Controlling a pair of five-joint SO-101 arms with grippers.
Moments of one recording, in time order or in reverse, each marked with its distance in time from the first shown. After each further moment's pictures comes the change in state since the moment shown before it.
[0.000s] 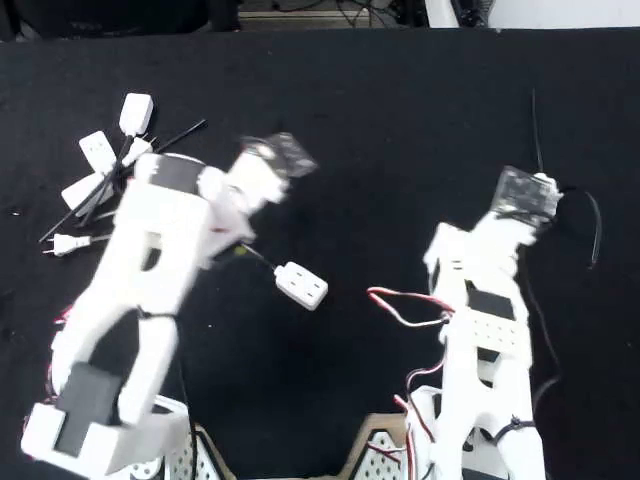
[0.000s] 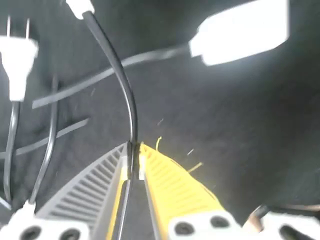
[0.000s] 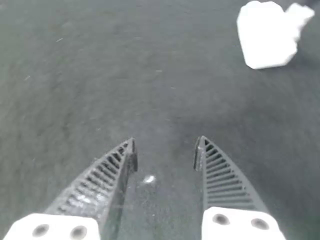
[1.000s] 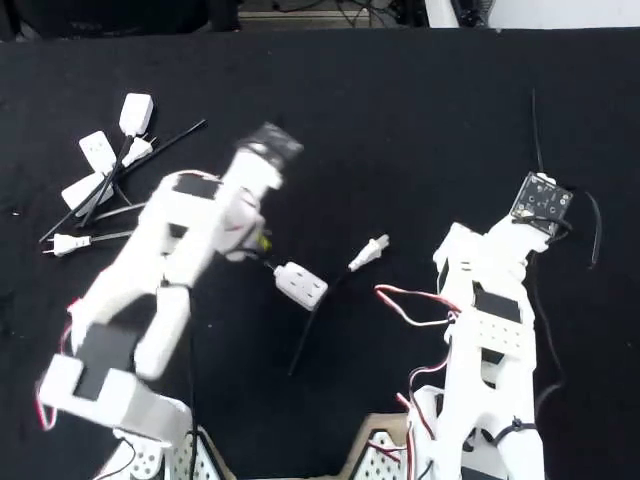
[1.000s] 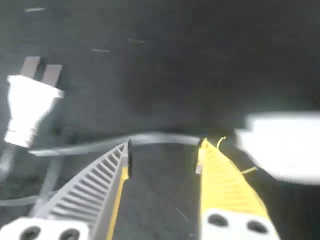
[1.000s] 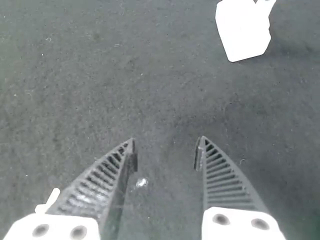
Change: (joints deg) left arm -6.8 14.9 11.2 -36.1 12.9; right arm 2.8 0.0 0.0 0.0 -3.5
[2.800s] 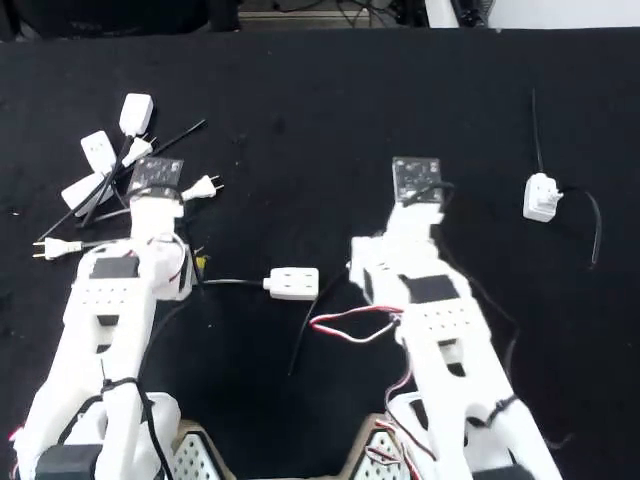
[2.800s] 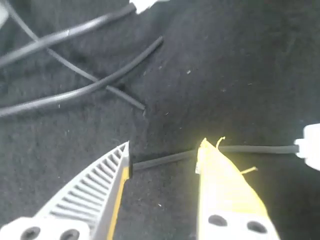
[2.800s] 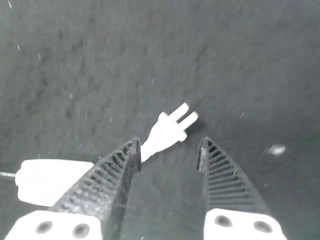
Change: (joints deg) left arm -14.6 -36.2 35.5 -5.6 16.2; right arm -27.4 2.3 -5.8 14.2 2.2
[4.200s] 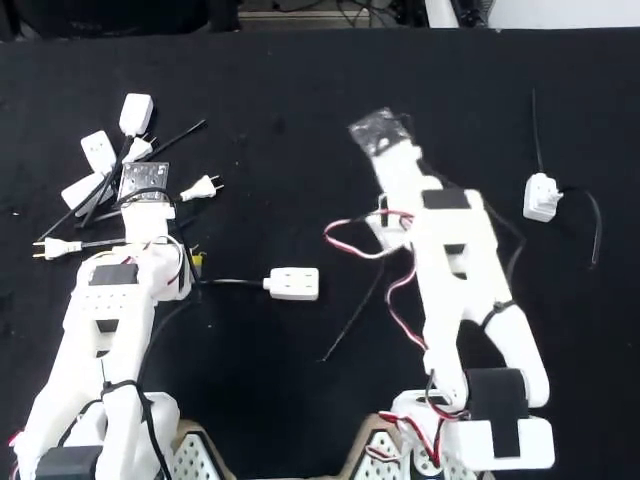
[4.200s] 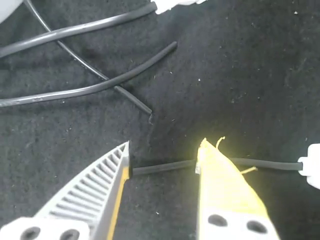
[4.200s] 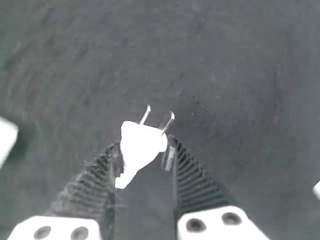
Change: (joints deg) left arm -0.6 -0.4 2.0 -3.3 3.9; right arm 6.8 28.3 -33.3 18.0 41.9
